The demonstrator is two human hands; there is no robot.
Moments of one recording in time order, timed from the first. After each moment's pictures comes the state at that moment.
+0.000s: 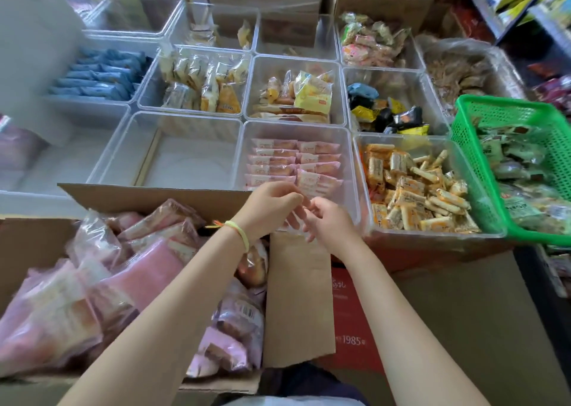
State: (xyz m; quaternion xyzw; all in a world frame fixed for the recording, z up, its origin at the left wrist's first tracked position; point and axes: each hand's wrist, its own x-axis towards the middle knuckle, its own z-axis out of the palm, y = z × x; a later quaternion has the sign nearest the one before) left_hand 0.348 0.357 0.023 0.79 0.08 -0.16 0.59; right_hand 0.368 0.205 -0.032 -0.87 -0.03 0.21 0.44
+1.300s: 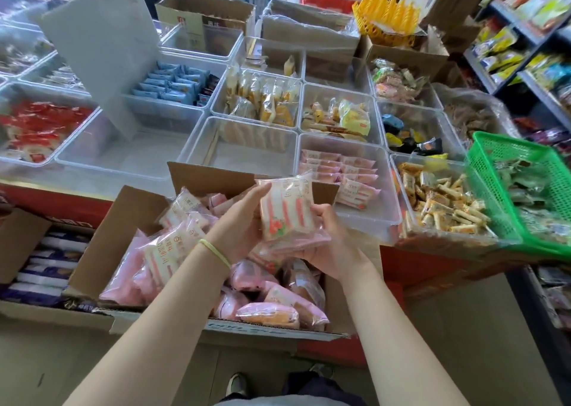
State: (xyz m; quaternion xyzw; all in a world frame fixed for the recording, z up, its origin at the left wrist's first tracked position) left_hand 0.213 0.518 0.029 0.47 0.18 -0.13 0.86; right_hand 0.242 0.344 0.015 -0.50 0.00 0.40 0.77
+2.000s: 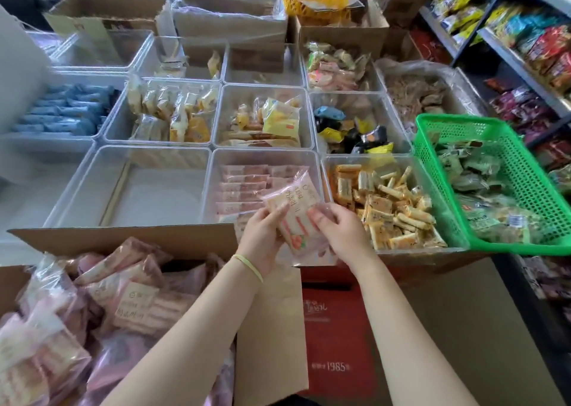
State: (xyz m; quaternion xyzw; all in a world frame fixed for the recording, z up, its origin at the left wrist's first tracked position) left_hand 0.371 0.296 -0.007 0.49 0.25 -0.12 0.82; right_hand 0.383 0.140 0.007 -0.81 0.03 0.13 0.58
